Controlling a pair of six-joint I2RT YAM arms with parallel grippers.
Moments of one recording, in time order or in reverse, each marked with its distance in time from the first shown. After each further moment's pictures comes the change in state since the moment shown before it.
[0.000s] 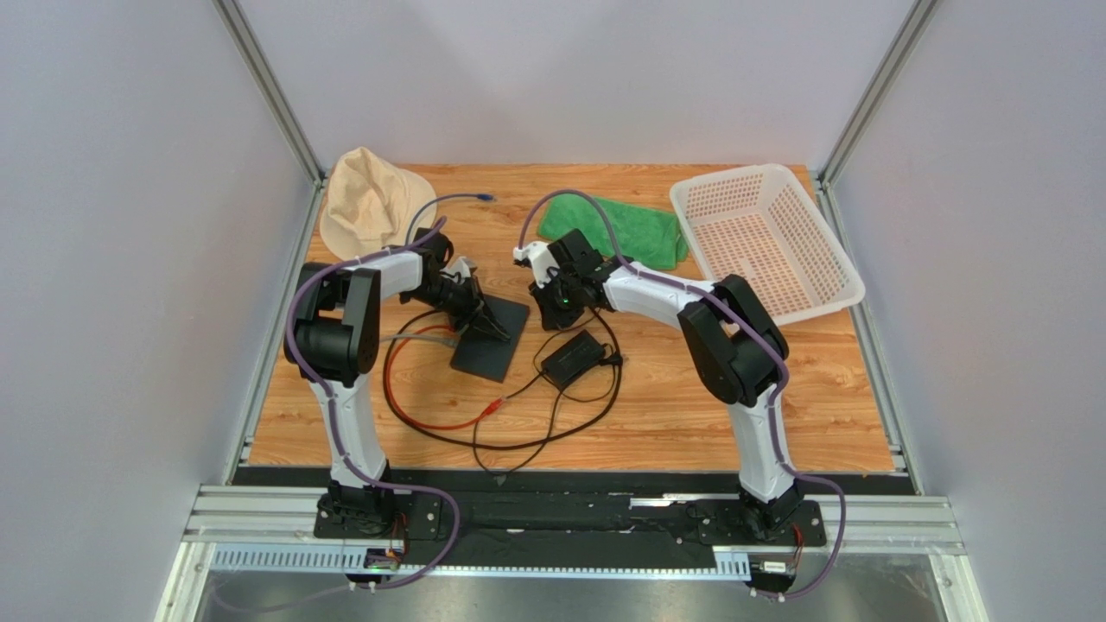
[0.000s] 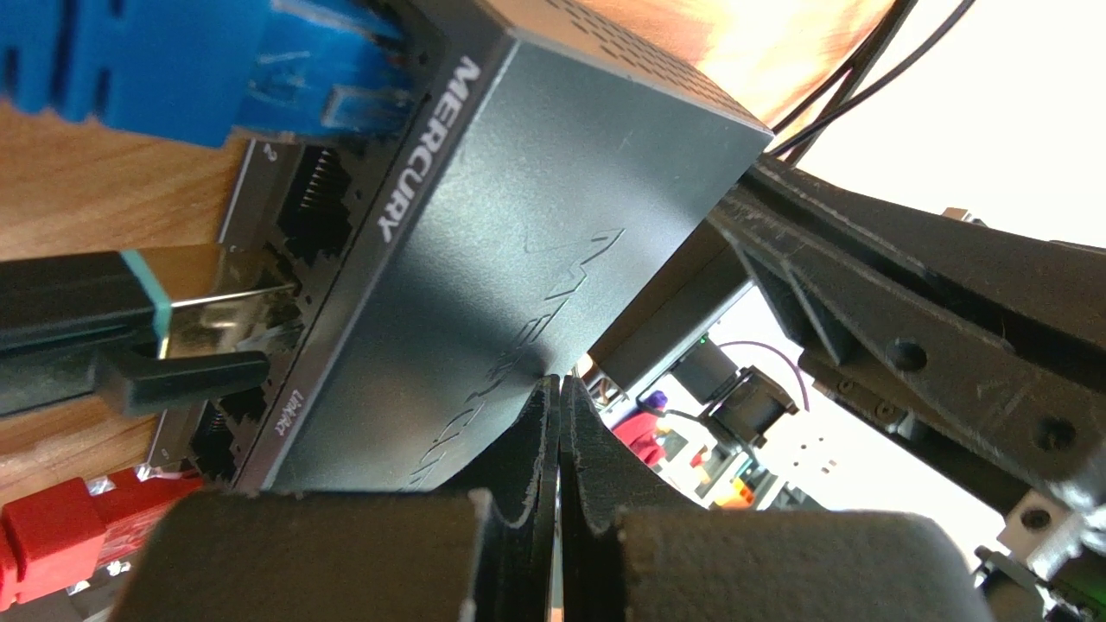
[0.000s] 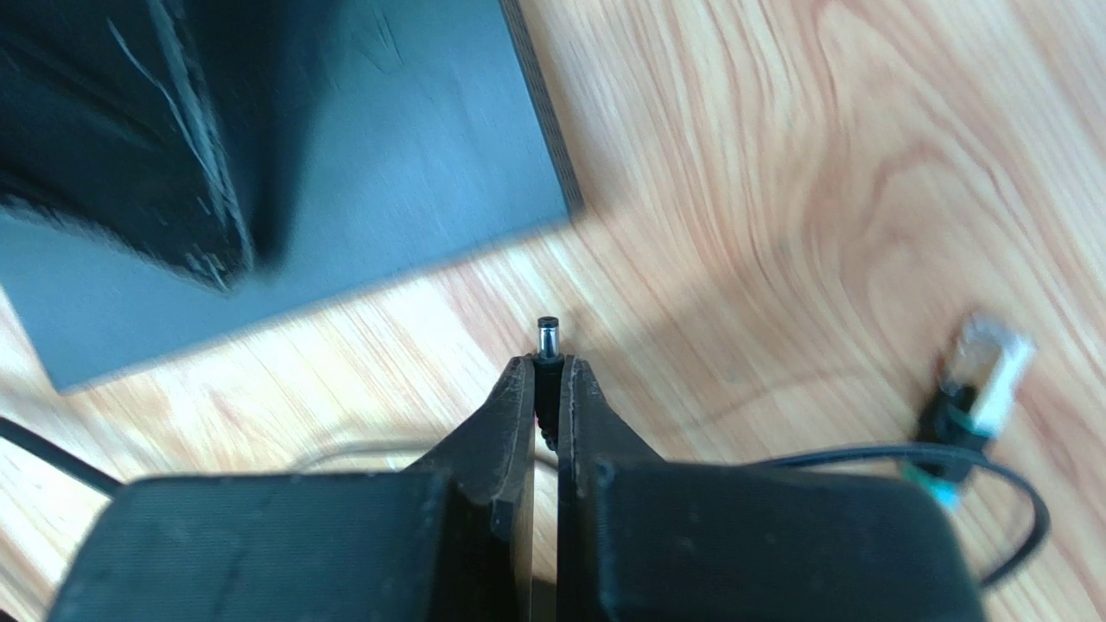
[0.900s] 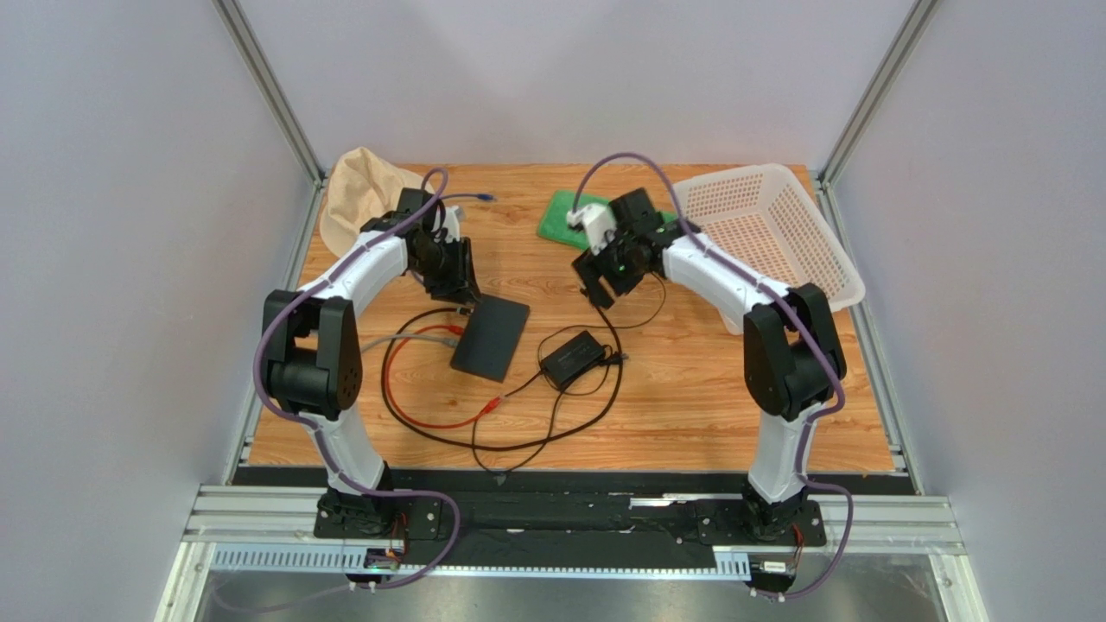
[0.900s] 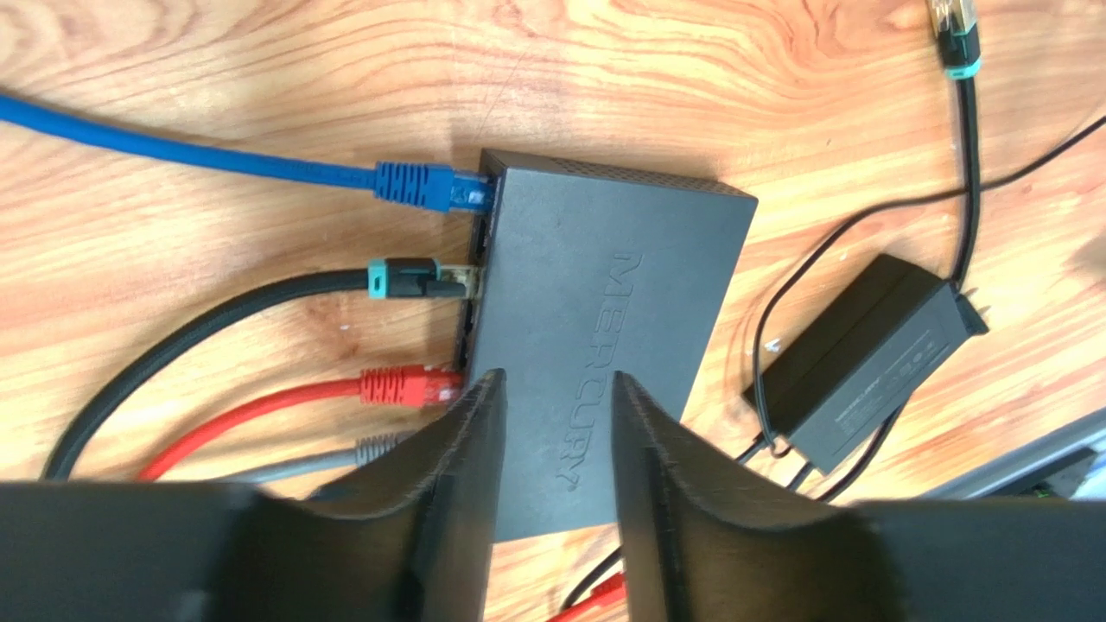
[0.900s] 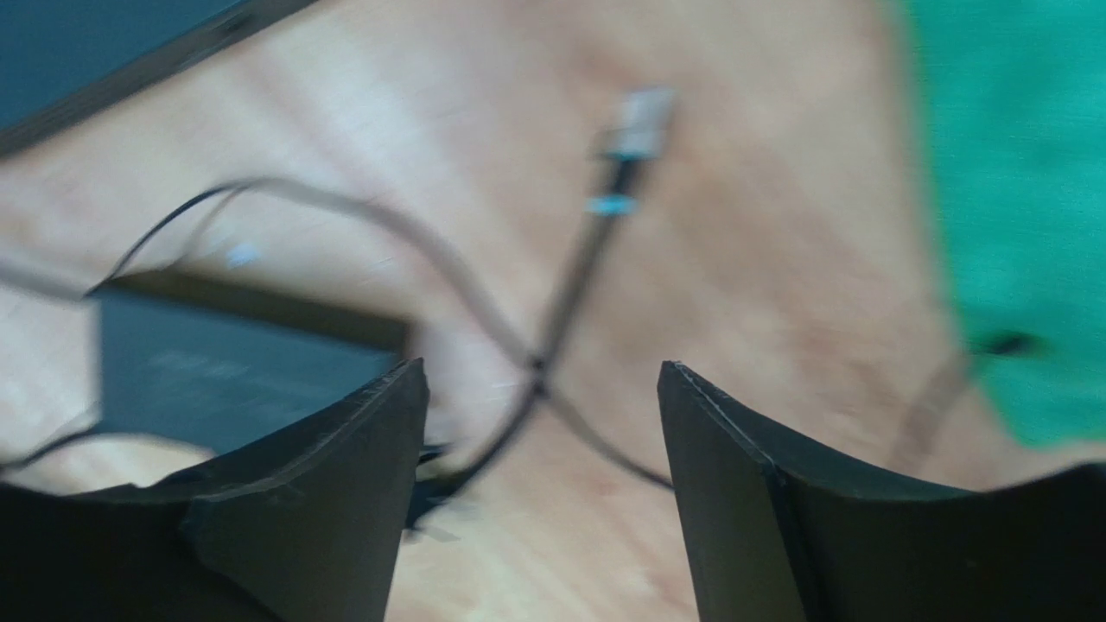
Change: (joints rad) left arm -0.013 -0.214 0.110 -0.057 -0.436 0.354; right arm -0.203 -0.210 0.023 -0.260 0.058 -0.188
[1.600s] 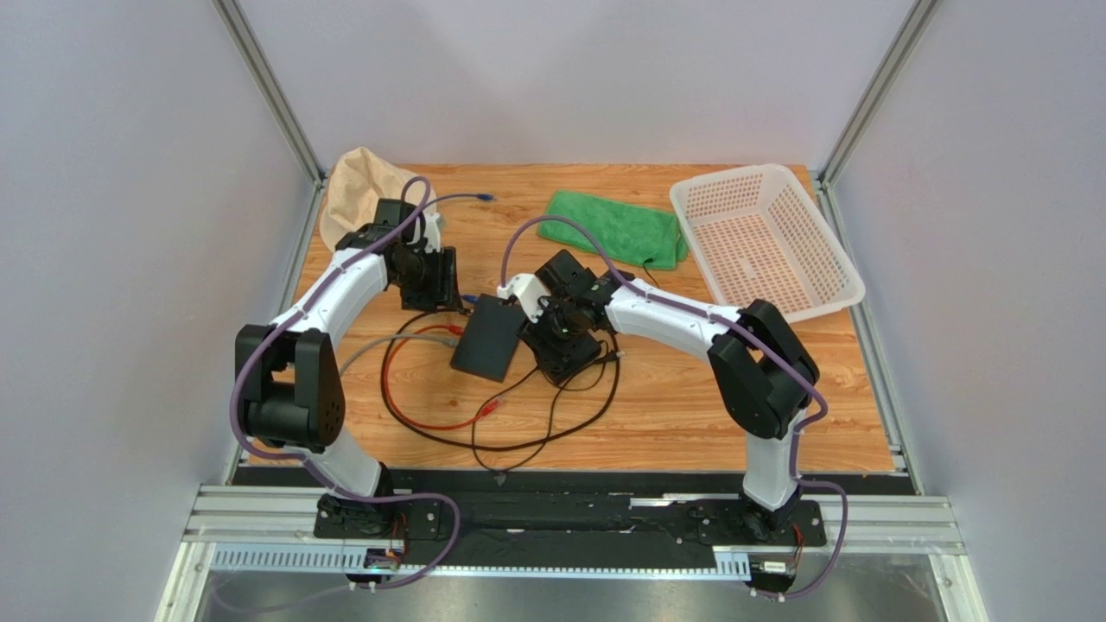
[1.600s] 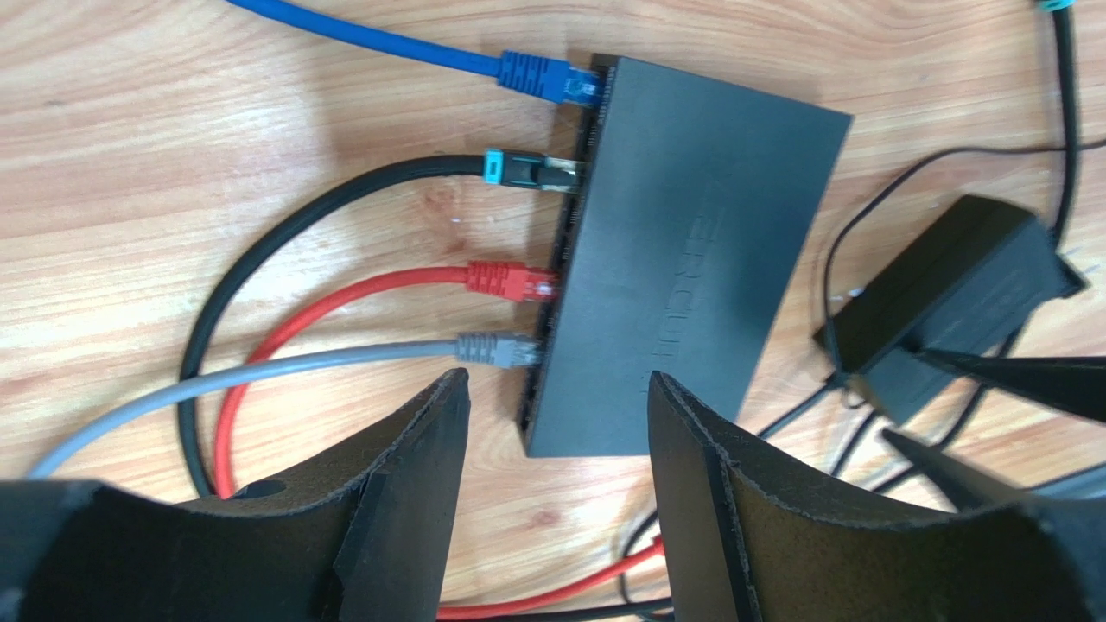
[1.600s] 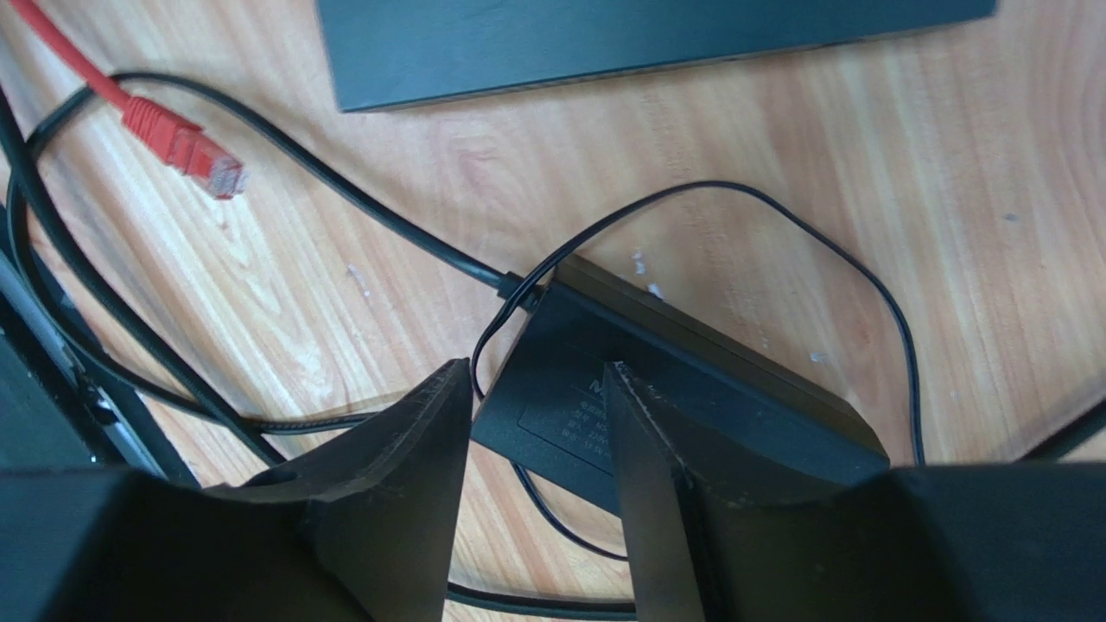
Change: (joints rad) left arm 0.046 -0.178 -0.125 -0.030 -0.087 0.075; right arm 0.343 0.000 -0.132 0.033 -0.045 0.066
